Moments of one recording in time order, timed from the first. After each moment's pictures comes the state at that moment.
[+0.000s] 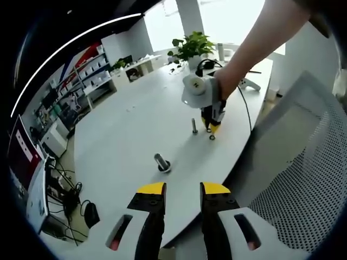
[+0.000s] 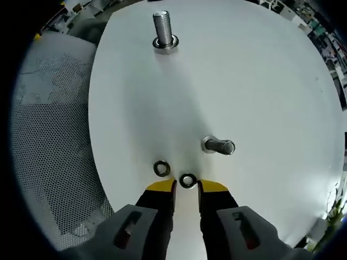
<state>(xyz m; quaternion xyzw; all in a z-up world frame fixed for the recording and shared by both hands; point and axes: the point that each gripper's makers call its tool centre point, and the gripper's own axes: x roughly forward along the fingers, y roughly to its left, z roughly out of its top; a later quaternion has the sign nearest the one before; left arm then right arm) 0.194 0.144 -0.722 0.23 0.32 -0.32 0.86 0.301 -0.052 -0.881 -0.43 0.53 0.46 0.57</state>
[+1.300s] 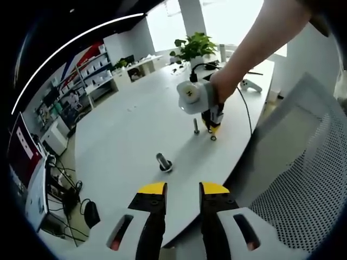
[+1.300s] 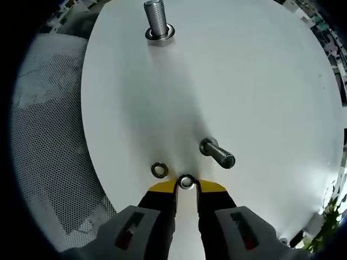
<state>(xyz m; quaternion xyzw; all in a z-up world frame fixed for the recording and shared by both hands) 0.195 0.147 -0.720 0.22 0.32 -0.32 0.86 0.304 -0.055 -0.881 -0.44 0.56 0.42 0.56</state>
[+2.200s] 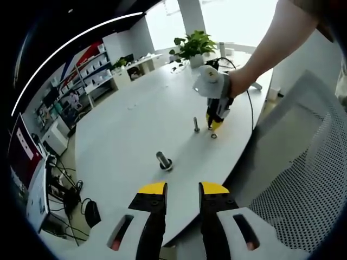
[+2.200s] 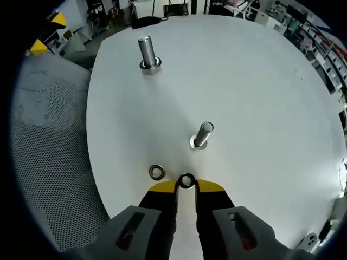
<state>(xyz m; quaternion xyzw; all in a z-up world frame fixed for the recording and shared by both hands) 0.195 0.149 -0.723 0.23 0.32 -0.32 0.86 0.305 -0.059 -0.876 -0.33 0.48 0.45 0.68</state>
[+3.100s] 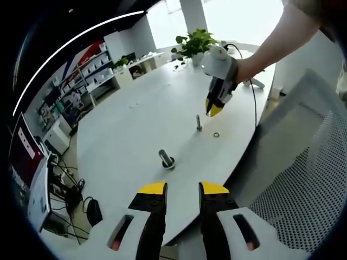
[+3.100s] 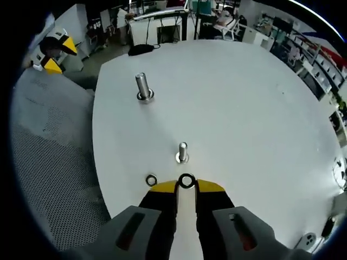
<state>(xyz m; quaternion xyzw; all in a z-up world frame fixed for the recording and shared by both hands) 0.196 0.152 -0.724 0.23 0.33 -0.31 0.86 0.326 -0.054 -0.828 -0.30 0.40 0.46 0.74</state>
